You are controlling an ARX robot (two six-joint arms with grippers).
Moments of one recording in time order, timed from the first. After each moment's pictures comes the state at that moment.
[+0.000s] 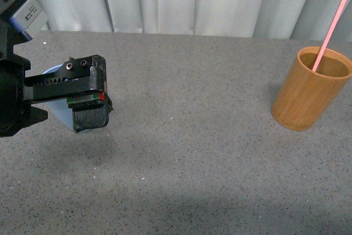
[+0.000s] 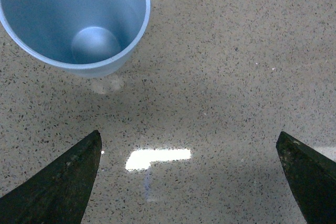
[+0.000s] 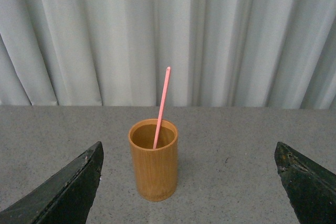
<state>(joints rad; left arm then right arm) -0.34 1.49 0.61 0.05 -0.02 -0.38 0.00 0.00 0.00 0.00 0.00 0.00</state>
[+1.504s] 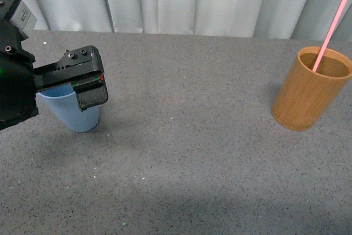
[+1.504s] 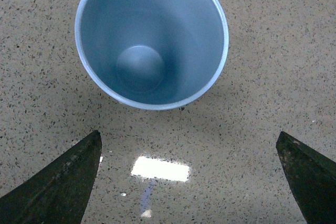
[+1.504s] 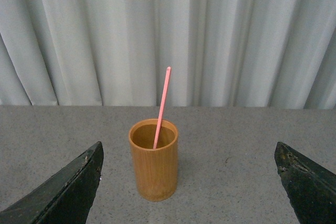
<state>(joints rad) -0.30 1.62 0.67 0.09 -0.15 -0.51 0.00 0.00 0.00 0.00 0.00 0.00</state>
